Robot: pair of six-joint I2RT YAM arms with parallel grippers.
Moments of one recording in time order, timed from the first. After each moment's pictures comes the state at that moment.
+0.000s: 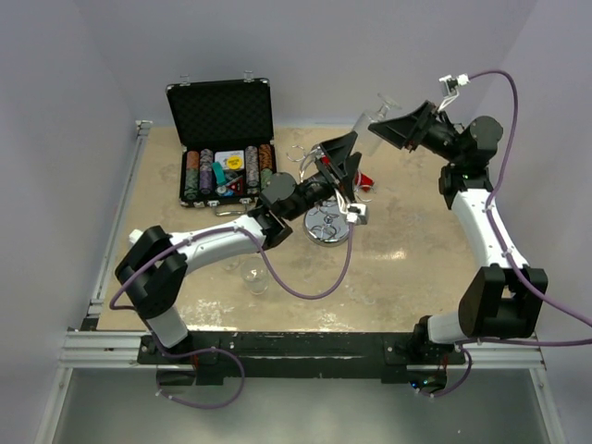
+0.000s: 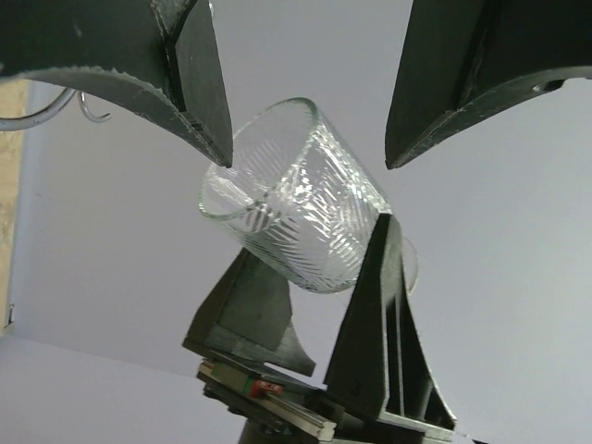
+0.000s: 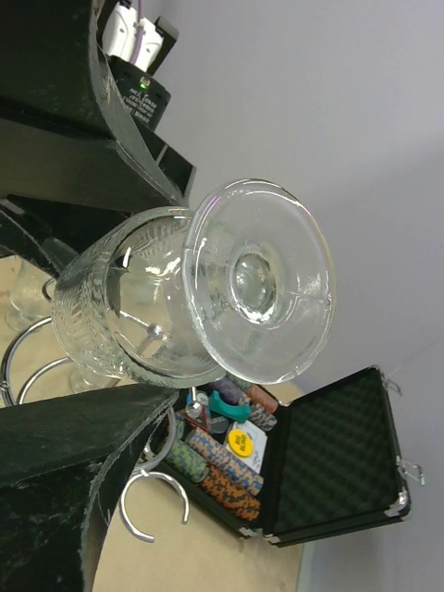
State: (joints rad) left arm -0.88 1.69 1.17 0.85 0.19 1.40; right arm -0.05 1.42 1.21 0.54 -1.01 0.99
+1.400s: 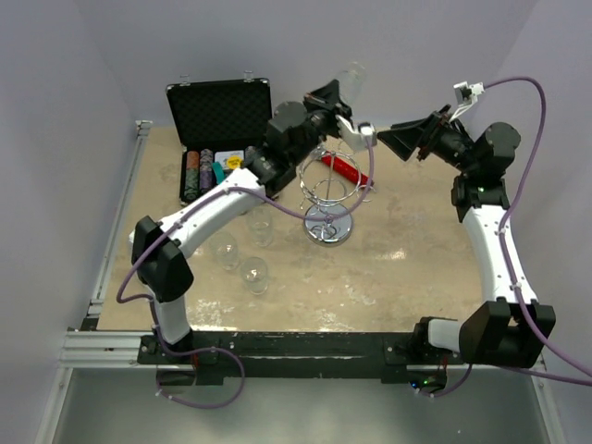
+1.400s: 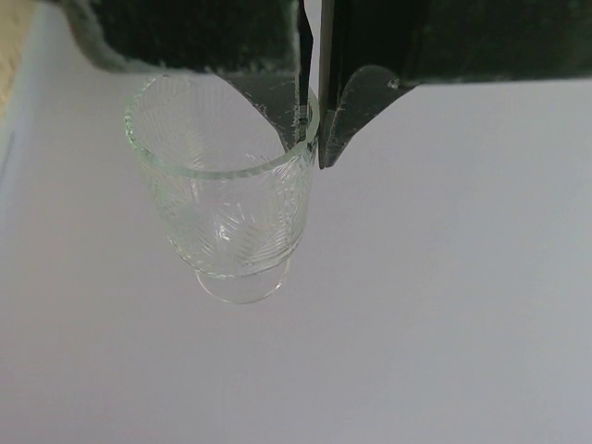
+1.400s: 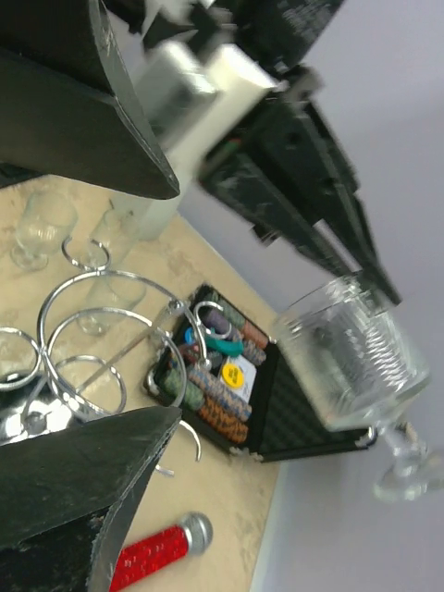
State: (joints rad) left arm -0.80 1.83 1.72 0.31 -0.06 1.37; right arm -0.09 1.27 1.17 0.33 -0.97 0.75
